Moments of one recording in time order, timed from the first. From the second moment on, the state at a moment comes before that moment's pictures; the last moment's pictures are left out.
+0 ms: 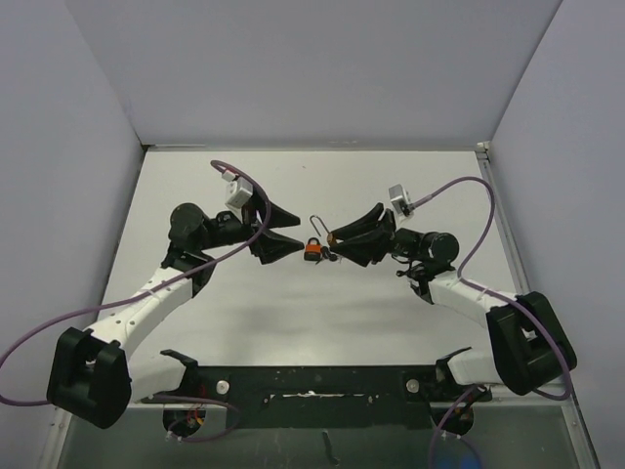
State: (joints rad) left arm -0.39 1.18 0.73 0.73 1.00 -0.55; right arm 0.40 1.34 0.54 1.38 -0.98 0.75
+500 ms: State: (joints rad) left arm -0.53 1.19 0.82 0.56 0.80 -0.41; right arm 0.45 1.31 0.54 1.41 -1.00 0.77
